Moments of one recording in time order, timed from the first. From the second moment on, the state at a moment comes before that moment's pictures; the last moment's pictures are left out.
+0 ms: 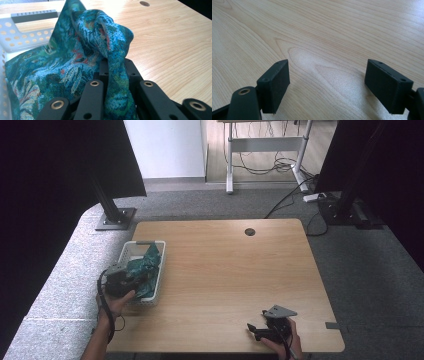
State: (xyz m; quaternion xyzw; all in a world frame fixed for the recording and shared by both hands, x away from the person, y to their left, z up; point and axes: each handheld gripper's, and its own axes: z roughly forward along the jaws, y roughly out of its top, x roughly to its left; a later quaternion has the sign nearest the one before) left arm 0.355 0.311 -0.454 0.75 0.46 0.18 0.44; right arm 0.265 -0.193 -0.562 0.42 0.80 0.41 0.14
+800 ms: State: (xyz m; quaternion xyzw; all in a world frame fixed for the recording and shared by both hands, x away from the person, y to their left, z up) left arm 0.347 0.281 -0.435 0.75 0.43 0.18 0.46; right arm 0.265 -0.194 -0.562 0.41 0.80 0.41 0.14
